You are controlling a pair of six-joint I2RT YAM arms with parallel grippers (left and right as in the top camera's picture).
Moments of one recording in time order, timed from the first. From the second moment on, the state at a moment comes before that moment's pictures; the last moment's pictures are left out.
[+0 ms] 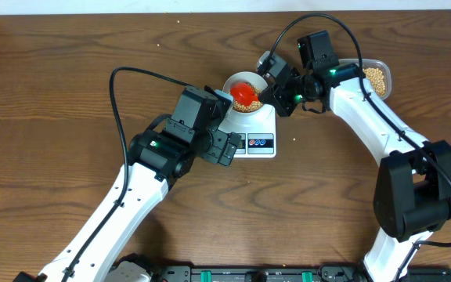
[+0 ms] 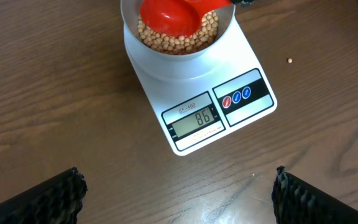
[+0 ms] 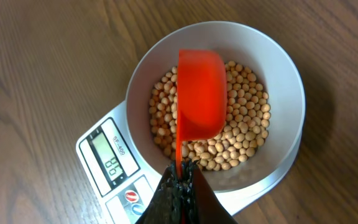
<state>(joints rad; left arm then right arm) -0.50 1.32 1.12 -0.76 0.02 -0.02 0.31 1.94 1.48 -0.60 -0.59 -0.44</state>
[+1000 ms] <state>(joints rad) -0.50 1.32 1.12 -0.76 0.02 -0.02 0.23 1.94 1.48 -0.59 -0.75 -0.32</state>
